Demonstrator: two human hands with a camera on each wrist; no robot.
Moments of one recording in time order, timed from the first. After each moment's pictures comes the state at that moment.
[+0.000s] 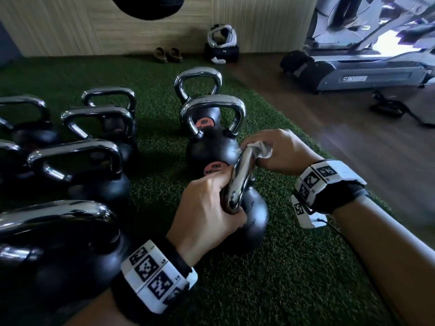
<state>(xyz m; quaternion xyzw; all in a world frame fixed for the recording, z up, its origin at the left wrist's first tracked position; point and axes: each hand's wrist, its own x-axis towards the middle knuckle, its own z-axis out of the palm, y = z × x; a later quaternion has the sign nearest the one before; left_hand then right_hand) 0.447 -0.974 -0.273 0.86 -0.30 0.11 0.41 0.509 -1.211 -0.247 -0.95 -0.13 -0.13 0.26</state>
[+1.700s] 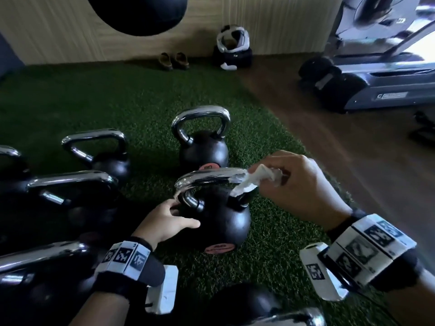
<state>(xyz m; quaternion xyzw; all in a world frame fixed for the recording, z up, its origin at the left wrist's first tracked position) 0.720 -0.949 -0.308 0.88 0.06 -0.25 0.41 0.645 -1.237 -0.192 -0.92 -0.08 -0.15 0.37</state>
